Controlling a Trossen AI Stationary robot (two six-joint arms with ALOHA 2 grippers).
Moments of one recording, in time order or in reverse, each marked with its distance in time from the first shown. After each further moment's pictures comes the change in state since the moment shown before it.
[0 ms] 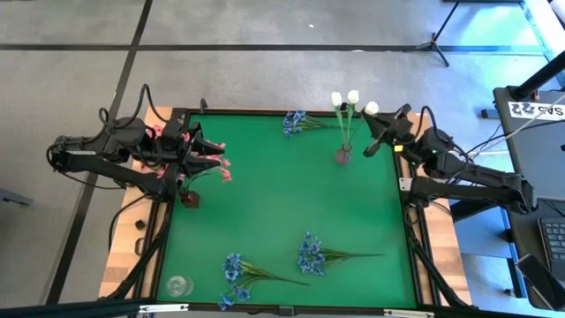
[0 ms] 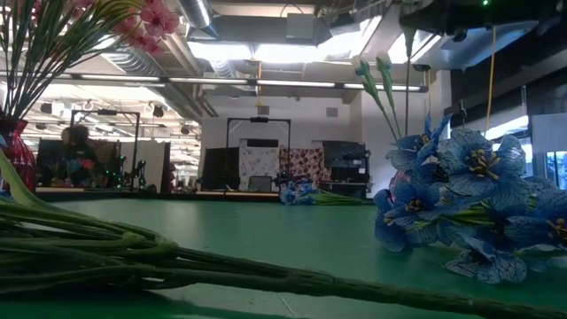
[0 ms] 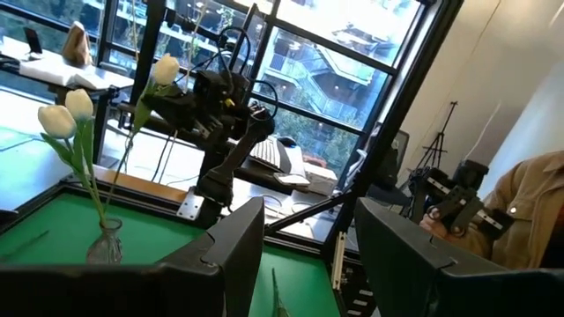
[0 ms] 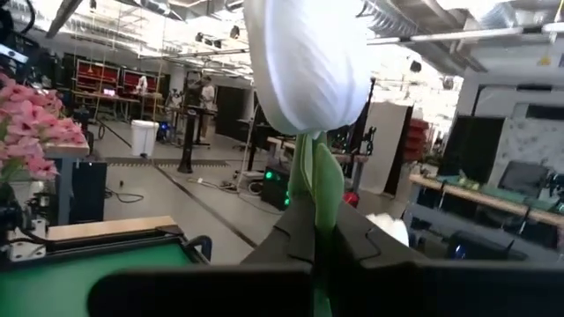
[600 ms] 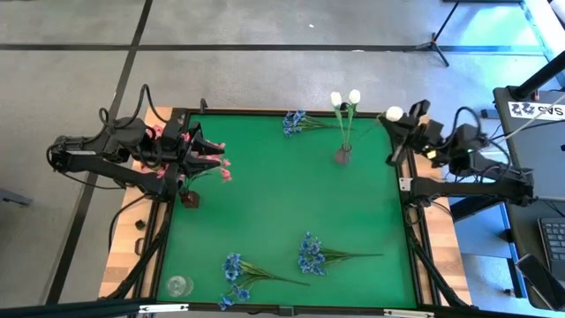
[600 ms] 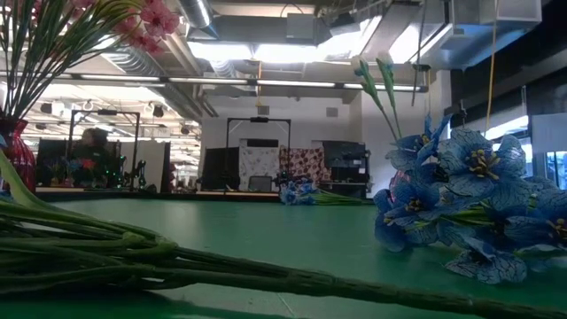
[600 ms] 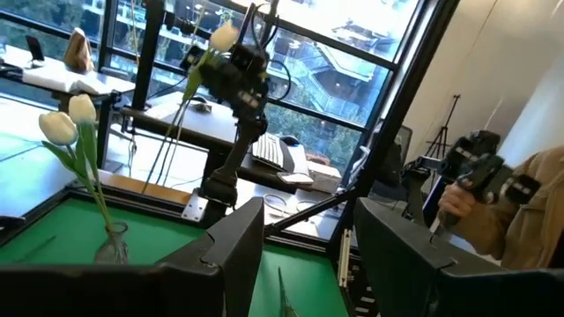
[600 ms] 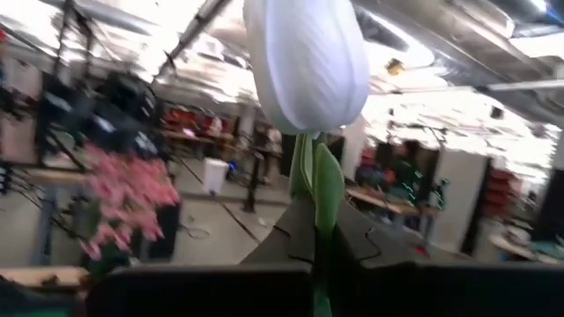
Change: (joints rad) left arm 0.000 0.000 0.000 -0.003 0.000 0.033; right arm 0.169 -0.084 0.217 -0.227 -0.066 -0.047
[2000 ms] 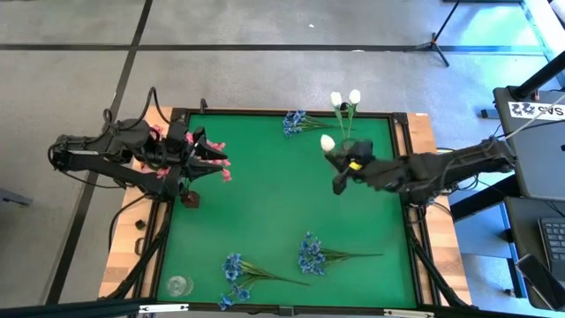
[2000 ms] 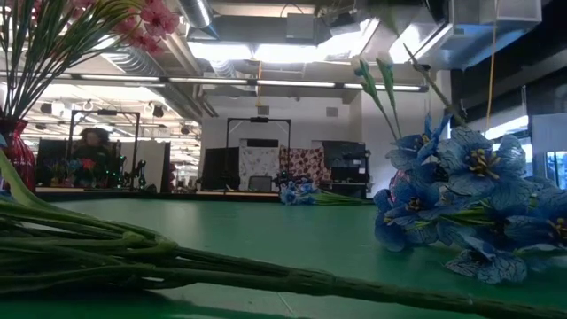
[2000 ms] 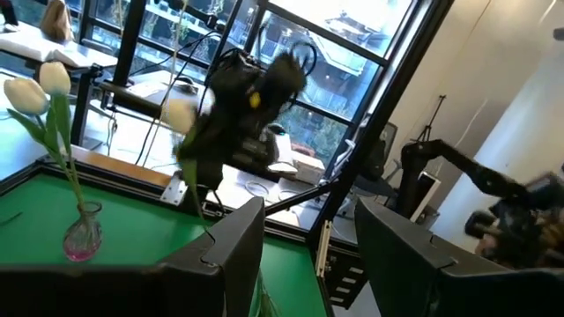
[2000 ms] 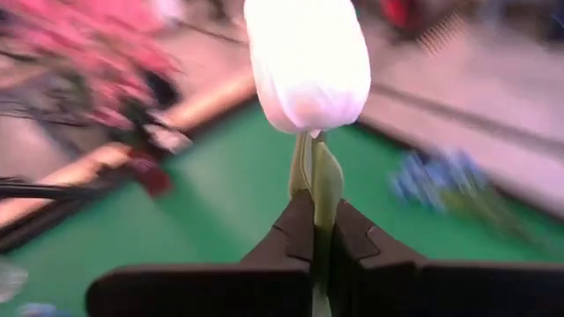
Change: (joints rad) left arm -0.013 0.019 0.000 -0.002 0.029 -0.077; right arm 0.429 0.601 0.340 -0.520 0.519 0.837
